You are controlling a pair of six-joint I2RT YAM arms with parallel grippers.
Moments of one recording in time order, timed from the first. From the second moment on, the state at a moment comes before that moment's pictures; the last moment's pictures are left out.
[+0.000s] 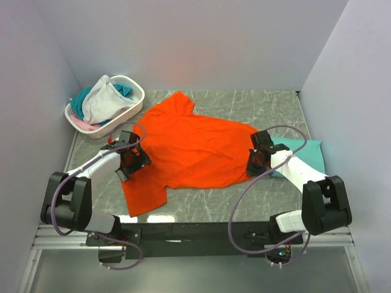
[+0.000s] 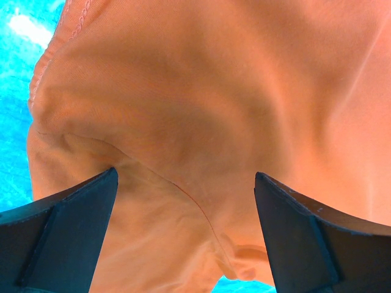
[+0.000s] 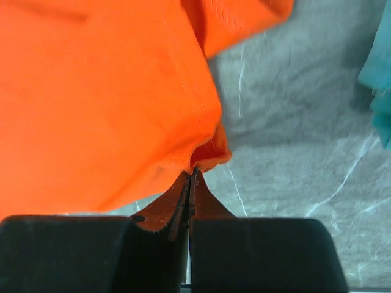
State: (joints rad) left arm -0.22 1.40 0.76 -0.54 -0.13 -0.89; right arm 0.25 1.35 0.76 -0.63 0.03 0.53
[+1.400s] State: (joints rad) left arm -0.22 1.42 0.76 -0.54 -0.13 -0.90; right arm 0.19 1.46 0.78 -0.54 -0.05 0.43
